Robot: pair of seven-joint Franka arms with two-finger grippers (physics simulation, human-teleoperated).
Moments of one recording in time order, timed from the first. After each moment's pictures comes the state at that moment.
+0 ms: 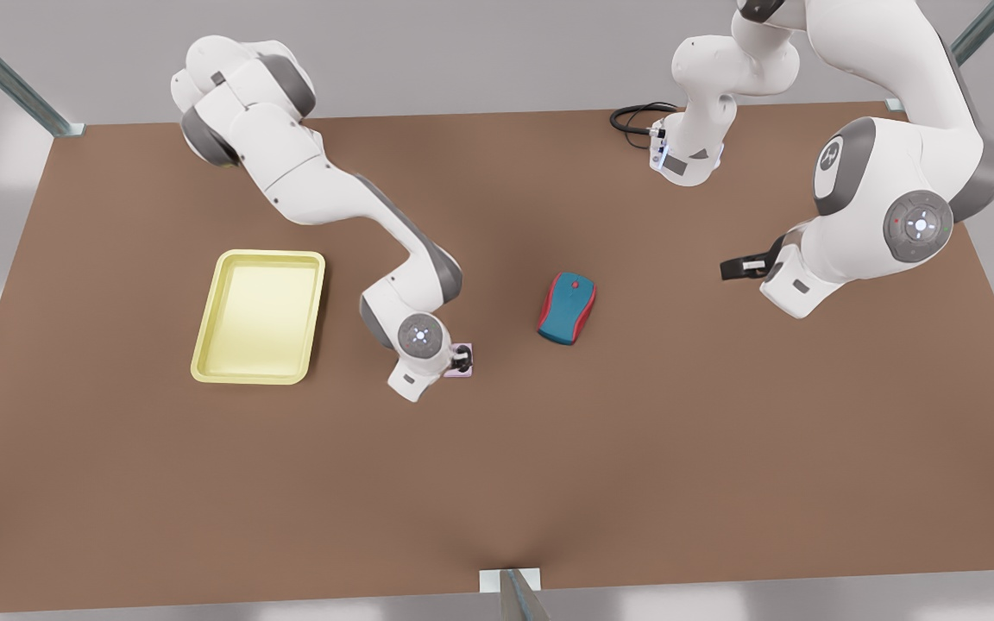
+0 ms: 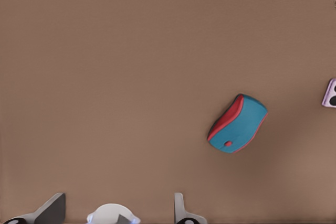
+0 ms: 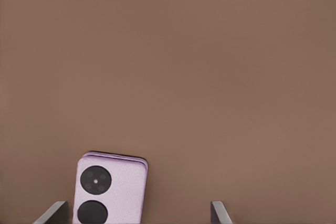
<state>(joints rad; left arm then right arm) -0.15 0.23 -0.04 -1.36 -0.07 1.26 -0.27 0.43 0.77 0.21 -1.41 -0.09 2.06 0.53</state>
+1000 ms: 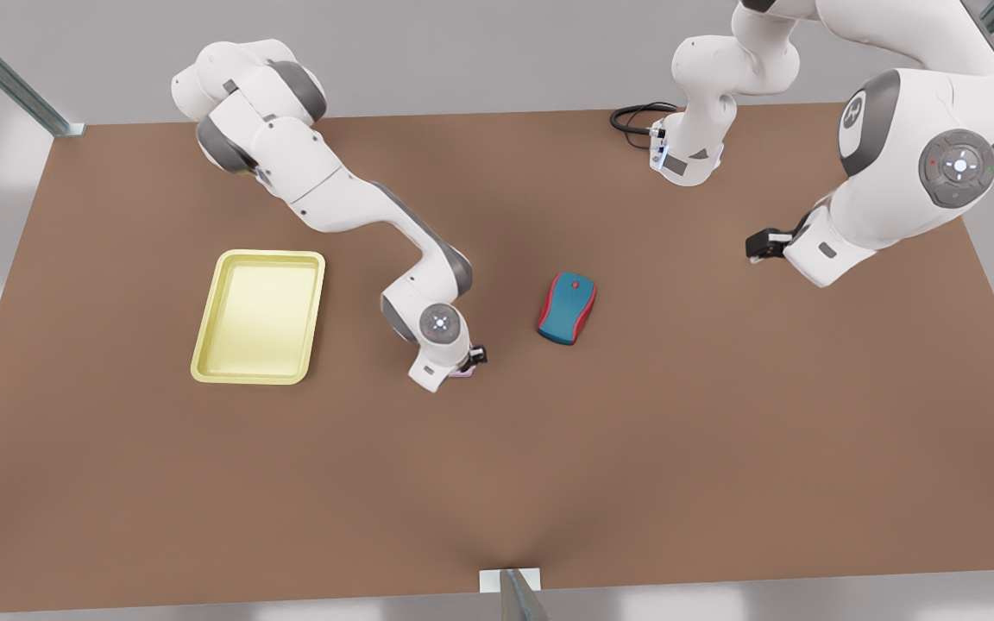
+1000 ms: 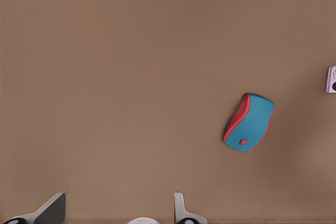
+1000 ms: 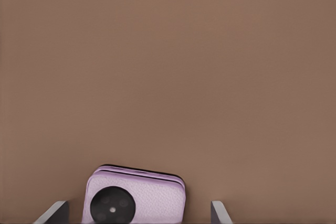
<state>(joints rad) -0.15 0.17 -0.03 -1.31 0.00 1.24 -0.11 0.48 0.82 0.21 -1.50 -0.15 2.25 0.58</state>
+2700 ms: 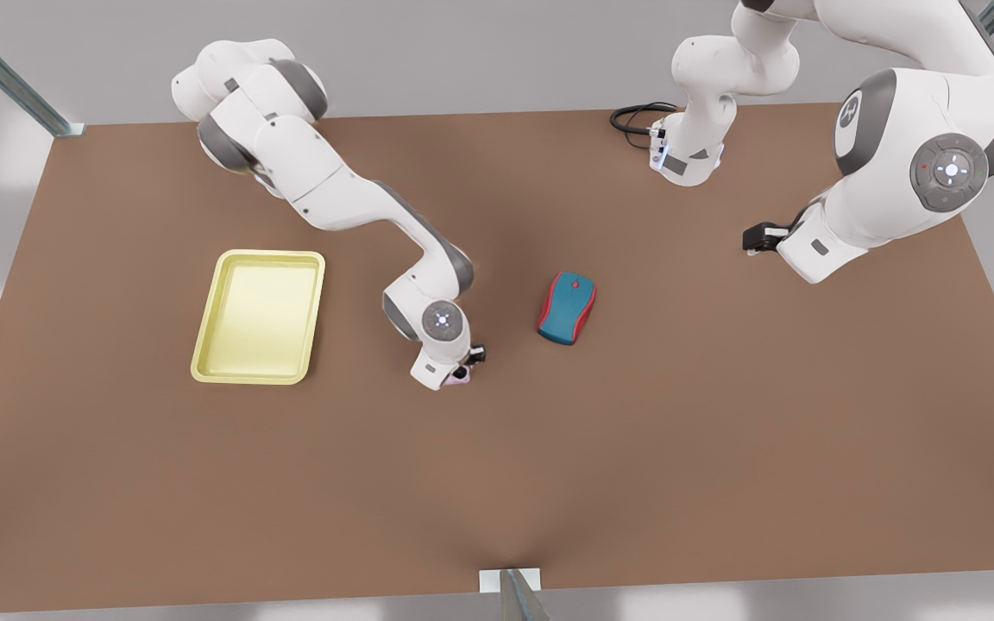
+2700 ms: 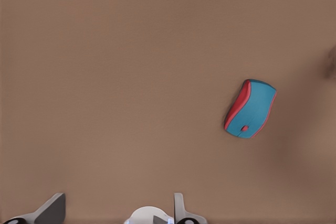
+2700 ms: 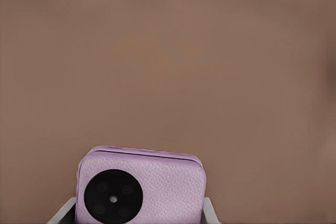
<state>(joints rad) -0.15 0.18 -0.04 -1.31 0.01 1.20 -0.09 0.46 0.79 0.20 -1.51 -0.16 2.24 0.58</state>
